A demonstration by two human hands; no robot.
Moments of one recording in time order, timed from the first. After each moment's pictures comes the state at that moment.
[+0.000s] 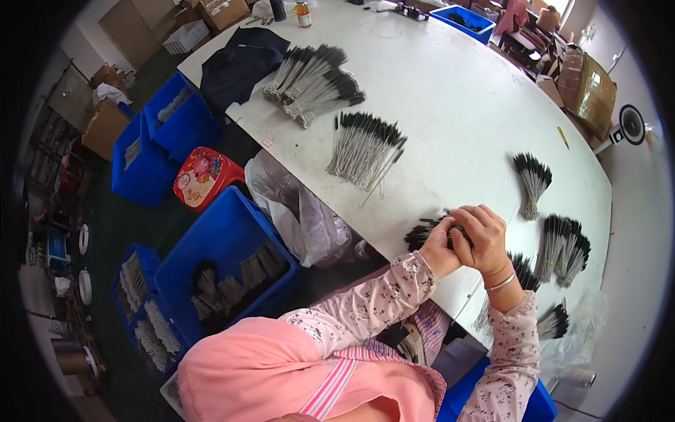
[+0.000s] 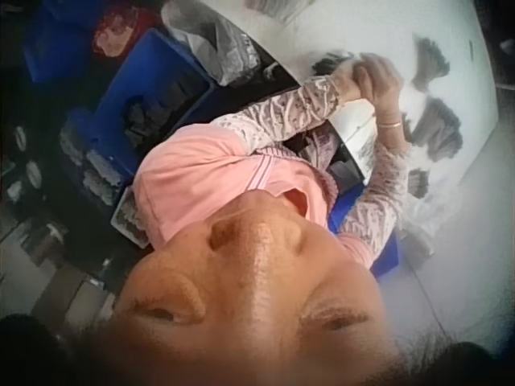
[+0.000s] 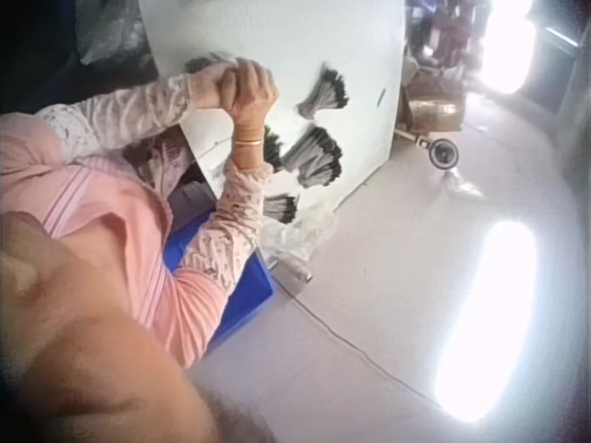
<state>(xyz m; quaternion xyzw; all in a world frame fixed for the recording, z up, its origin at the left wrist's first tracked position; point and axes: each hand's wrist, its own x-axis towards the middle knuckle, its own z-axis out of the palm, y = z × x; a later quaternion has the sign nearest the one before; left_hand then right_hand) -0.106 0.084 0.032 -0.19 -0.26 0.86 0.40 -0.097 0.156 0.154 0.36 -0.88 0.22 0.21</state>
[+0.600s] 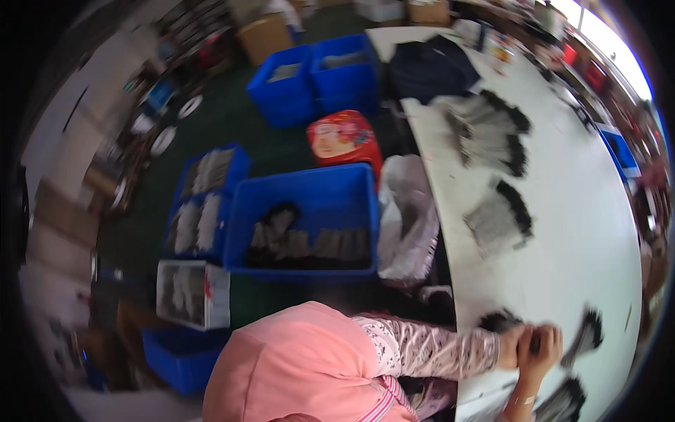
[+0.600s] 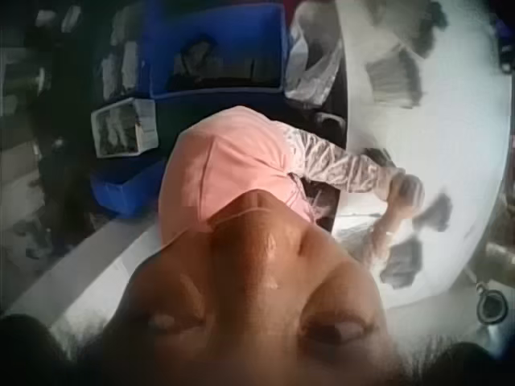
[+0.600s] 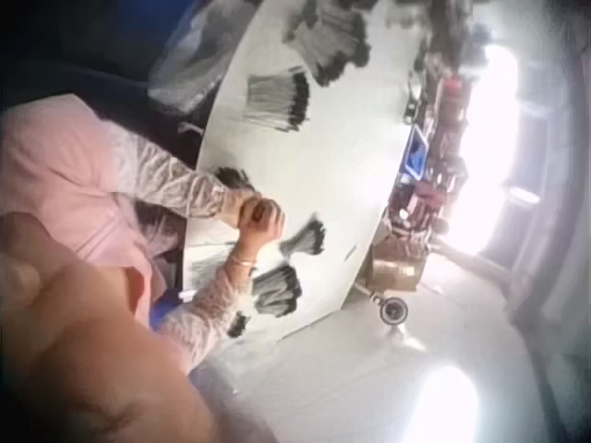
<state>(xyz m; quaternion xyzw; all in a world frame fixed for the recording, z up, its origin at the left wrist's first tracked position) -0.115 0.128 0.035 -0.24 -0.20 0.88 0.36 -0.100 0.165 0.133 0.31 -0.90 0.20 0.24</state>
